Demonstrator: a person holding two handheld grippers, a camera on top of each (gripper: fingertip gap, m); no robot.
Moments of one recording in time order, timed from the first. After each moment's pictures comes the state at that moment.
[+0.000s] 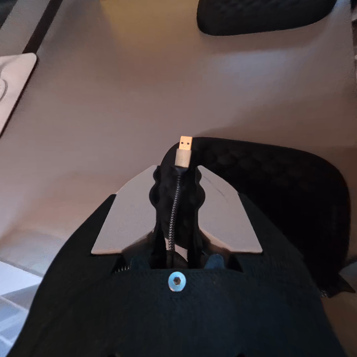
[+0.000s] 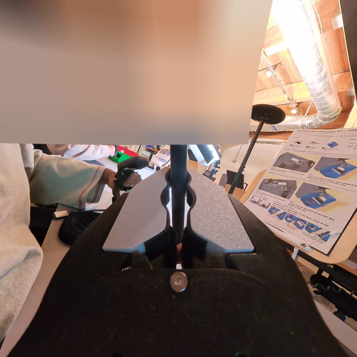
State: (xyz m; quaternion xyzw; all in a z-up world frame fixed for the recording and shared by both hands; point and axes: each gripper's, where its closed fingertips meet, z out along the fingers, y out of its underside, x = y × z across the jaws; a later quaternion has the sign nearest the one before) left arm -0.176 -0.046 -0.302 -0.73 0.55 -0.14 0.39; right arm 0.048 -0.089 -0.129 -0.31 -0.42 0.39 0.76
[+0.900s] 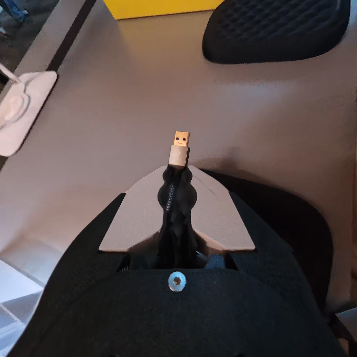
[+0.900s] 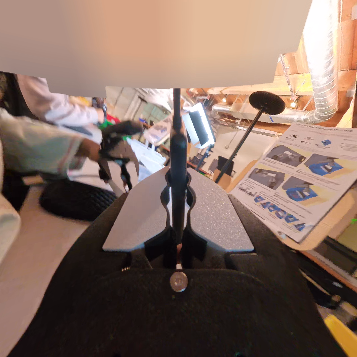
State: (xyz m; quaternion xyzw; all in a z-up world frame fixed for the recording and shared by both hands) left arm -0.138 -0.048 -0.289 -0.74 0.52 -0.11 0.42; right arm 0.041 -0.073 -0.153 -0.33 -0.47 0.30 0.76
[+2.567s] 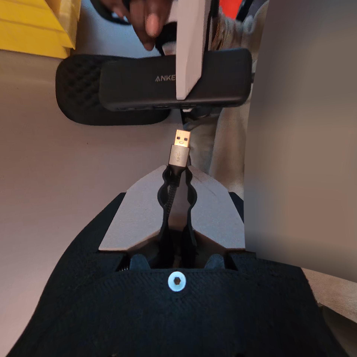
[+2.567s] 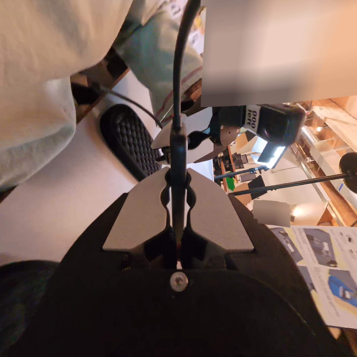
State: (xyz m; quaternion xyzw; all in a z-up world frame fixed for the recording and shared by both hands) left arm -0.039 -0.138 -0.235 -0.68 0.61 -0.34 0.20; right arm -0.013 -0.126 -0.195 -0.17 -0.75 0.10 0.63
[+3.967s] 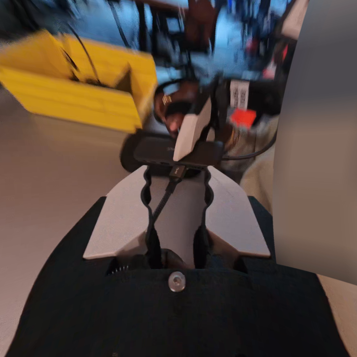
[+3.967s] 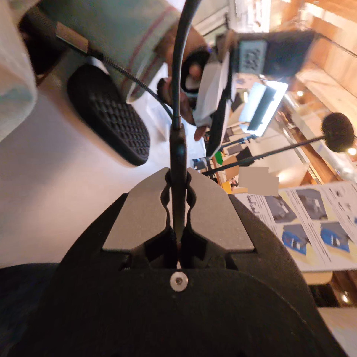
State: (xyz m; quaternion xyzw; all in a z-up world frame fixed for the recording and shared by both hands) left arm -0.022 -0.090 -0.190 -0.67 0.49 -0.40 0.39; right arm -0.013 -0.085 -0.214 -0.24 -0.71 0.07 0.66
